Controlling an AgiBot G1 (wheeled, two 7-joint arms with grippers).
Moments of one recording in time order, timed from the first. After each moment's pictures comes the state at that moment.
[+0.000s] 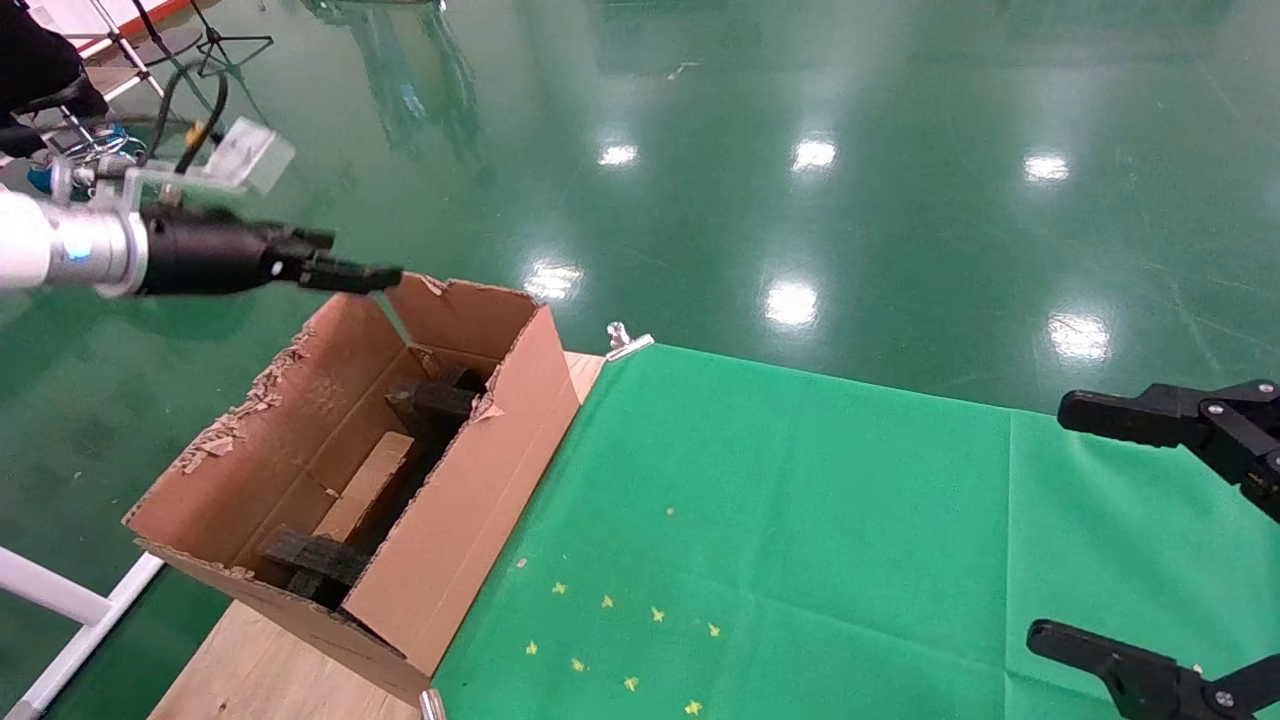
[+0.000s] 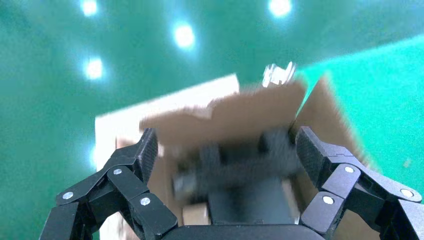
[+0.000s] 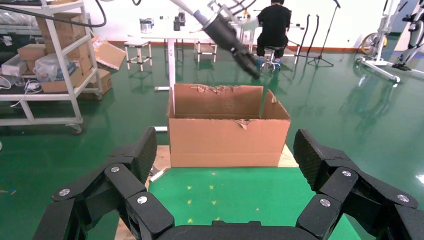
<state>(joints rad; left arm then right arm) -1.79 0.69 0.54 -0.31 1.70 1.17 -0.37 1.08 -0.59 -0.33 1.26 -0.70 -1.47 0.16</state>
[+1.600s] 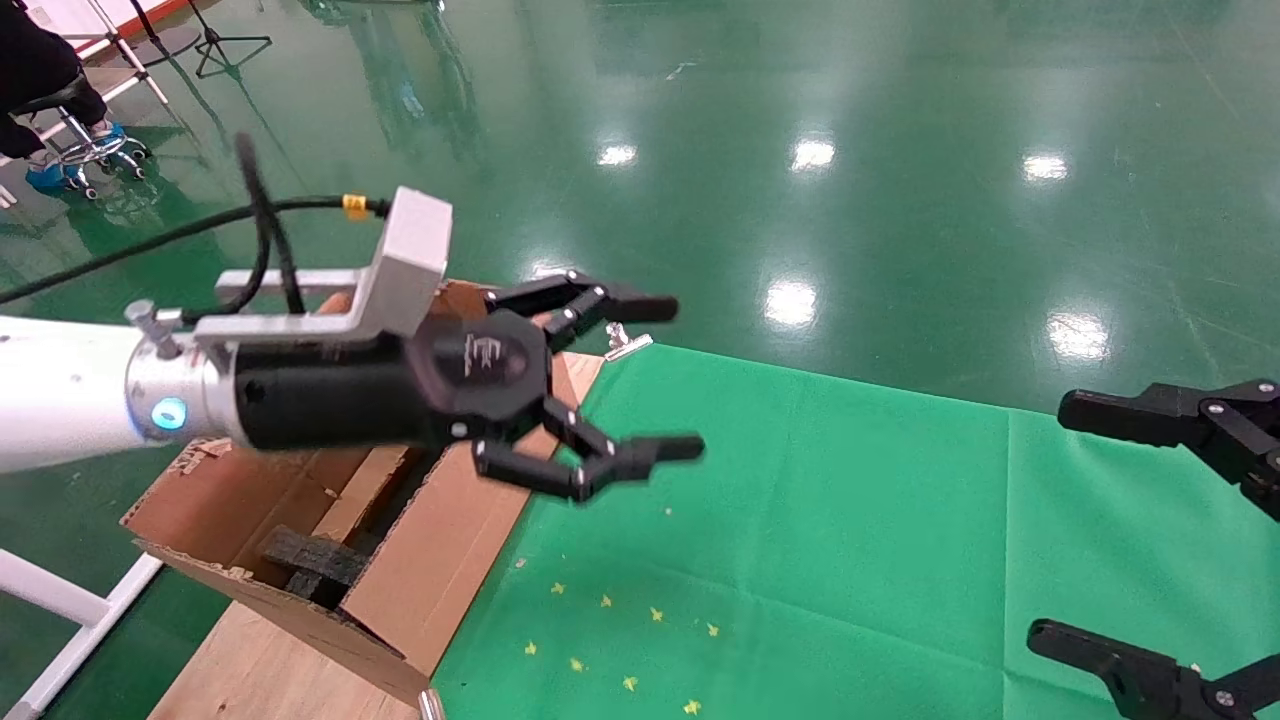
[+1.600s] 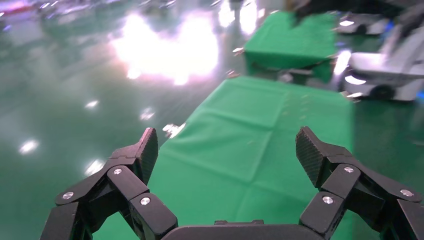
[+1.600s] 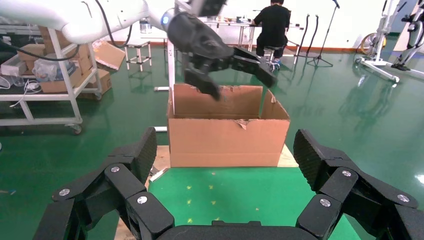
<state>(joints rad) -1.18 0.62 0.32 -1.15 0.87 1.45 -0.21 1.08 -0.59 -0.33 1.26 -0.70 -1.47 0.16</state>
